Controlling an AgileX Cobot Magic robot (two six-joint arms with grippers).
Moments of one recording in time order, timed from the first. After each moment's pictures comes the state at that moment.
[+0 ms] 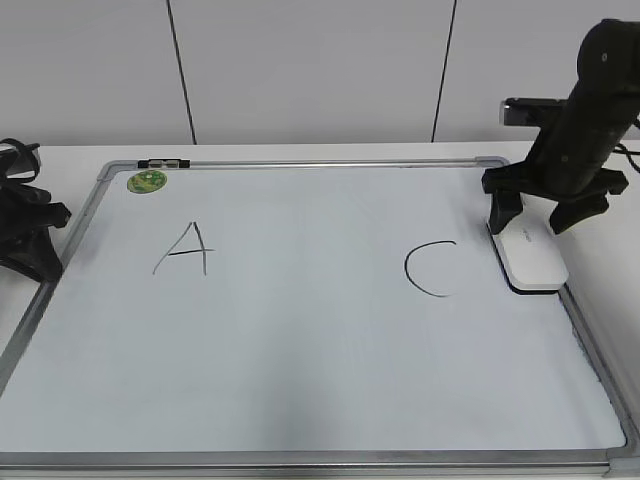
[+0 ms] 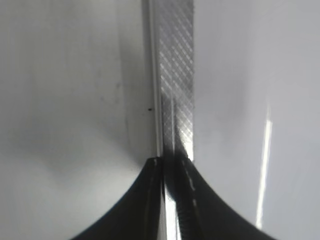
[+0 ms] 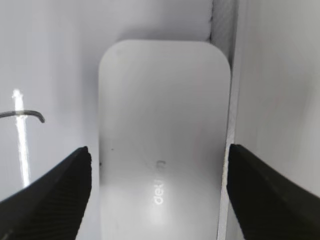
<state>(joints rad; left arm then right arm) 0.12 2.15 -1.46 -0.33 0.94 0.31 0.07 2.09 -1.55 0.06 0.87 0.00</state>
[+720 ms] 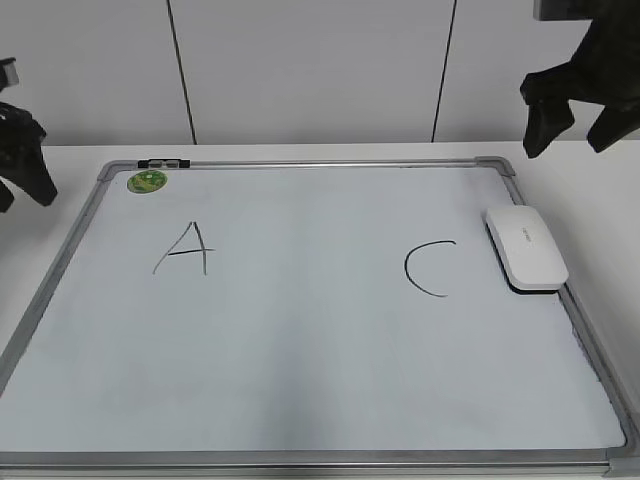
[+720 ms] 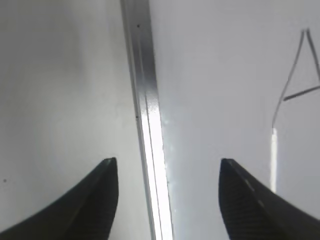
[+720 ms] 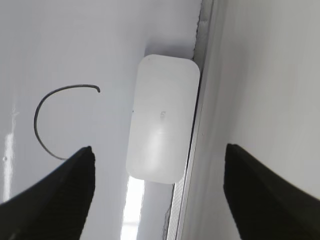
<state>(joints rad) 0.12 2.07 -1.69 -0.30 1.17 0.27 0.07 1.90 -1.72 0.05 1.16 -0.09</state>
